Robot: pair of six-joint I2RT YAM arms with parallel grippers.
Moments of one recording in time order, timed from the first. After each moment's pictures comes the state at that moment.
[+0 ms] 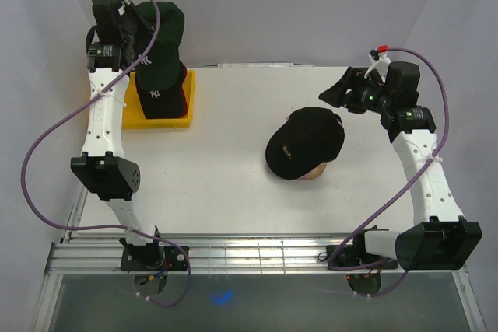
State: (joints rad) left arm 0.02 1.86 2.21 -0.54 -0.06 -0.39; right arm 0.05 1.25 1.30 -0.50 -0.56 0.40
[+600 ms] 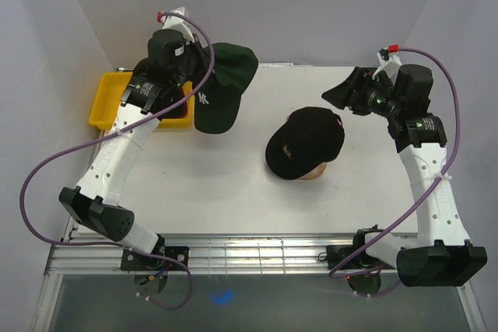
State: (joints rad) left arm -0.41 1.51 1.80 -0.56 -0.07 -0.47; right arm 0.05 1.15 1.32 -0.53 -0.57 0.44
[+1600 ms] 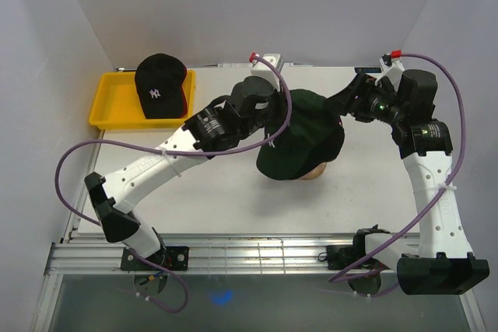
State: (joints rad) left arm -0.99 1.55 1.75 -0.51 -0.30 -0.55; right arm 0.05 1.09 1.32 -0.63 -0.56 0.44
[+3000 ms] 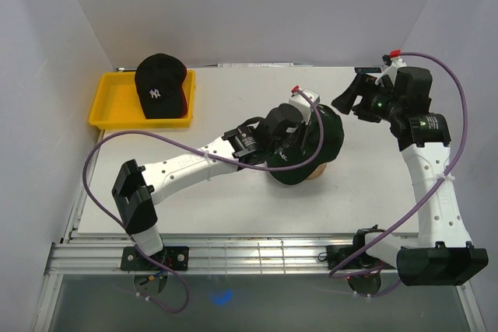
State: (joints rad) left arm -1.07 1.70 1.59 -0.32 -0.24 -0.35; right arm 0.05 1.14 1.38 -0.74 -0.36 0.35
